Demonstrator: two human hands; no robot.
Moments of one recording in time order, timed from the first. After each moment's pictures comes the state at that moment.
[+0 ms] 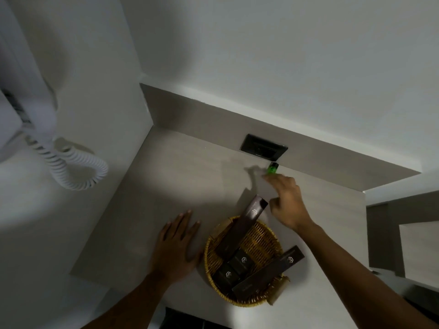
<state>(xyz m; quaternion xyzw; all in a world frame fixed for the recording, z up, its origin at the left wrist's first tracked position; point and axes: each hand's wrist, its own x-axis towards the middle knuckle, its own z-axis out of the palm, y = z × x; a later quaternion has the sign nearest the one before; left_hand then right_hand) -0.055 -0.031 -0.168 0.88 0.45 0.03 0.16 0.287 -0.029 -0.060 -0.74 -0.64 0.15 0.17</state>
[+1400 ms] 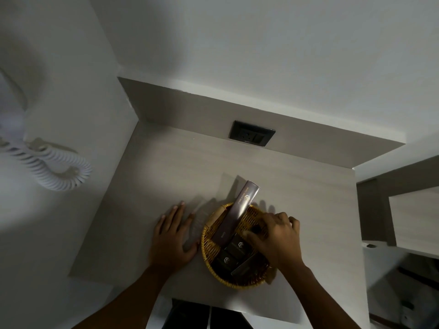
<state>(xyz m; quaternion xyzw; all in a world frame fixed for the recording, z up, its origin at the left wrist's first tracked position) -0.053 -0.029 -0.153 0.88 0.44 0.02 0.18 0.219 -0.136 -0.073 -0.83 -0.53 0.14 0.07</state>
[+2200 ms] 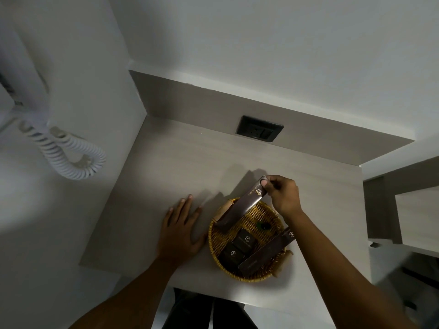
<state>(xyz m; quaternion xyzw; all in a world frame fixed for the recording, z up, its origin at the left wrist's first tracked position) -0.054 -0.030 -0.155 0.88 0.44 0.03 0.16 0.249 -0.054 -0.067 -0.80 -0.35 0.32 0.37</state>
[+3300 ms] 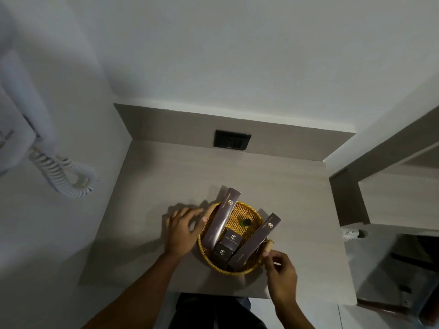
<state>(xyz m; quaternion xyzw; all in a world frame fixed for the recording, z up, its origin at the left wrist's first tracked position) -0.009 -0.027 -0.101 0.80 0.49 0.15 0.32 0.154 -0.242 -0.073 -0.85 -0.04 0.30 0.43</state>
